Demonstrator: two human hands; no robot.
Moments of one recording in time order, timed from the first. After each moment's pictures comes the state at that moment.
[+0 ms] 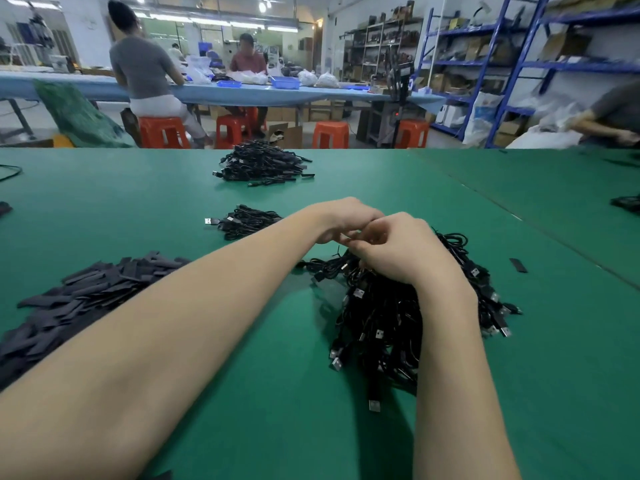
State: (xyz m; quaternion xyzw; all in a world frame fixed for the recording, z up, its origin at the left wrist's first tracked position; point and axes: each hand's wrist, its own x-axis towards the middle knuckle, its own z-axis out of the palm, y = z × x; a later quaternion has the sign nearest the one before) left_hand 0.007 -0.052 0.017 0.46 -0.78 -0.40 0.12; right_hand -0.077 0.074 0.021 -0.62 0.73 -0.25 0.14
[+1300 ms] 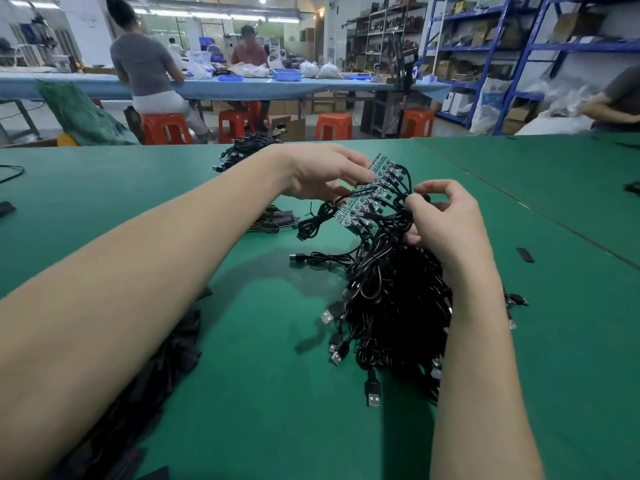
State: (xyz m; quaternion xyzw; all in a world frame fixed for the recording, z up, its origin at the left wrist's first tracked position) left_hand 0.042 -0.054 0.073 0.39 -0.75 -0.51 0.16; right_hand -0.110 0.072 0.013 -0.42 0.66 -0.58 0.22
